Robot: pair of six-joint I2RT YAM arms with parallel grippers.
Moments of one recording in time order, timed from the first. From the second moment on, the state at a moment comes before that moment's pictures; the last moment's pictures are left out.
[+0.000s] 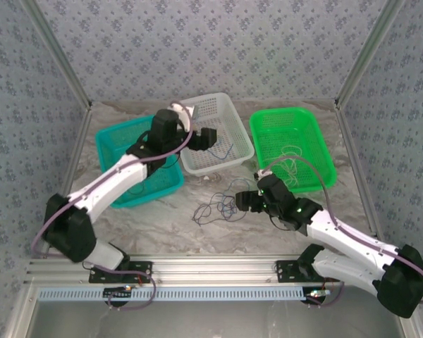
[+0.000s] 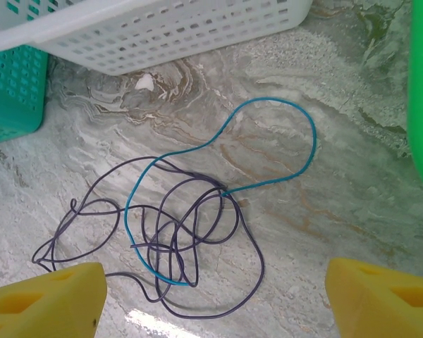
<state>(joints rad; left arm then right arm) -0.59 1.44 1.17 -0.13 0.15 -0.35 0.76 0.94 0.58 -0.40 0.10 0.56</state>
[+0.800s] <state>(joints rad) -0.84 1.46 0.89 -0.12 0.11 -0.47 0.73 0.85 0.54 -0.41 0.15 0.59</state>
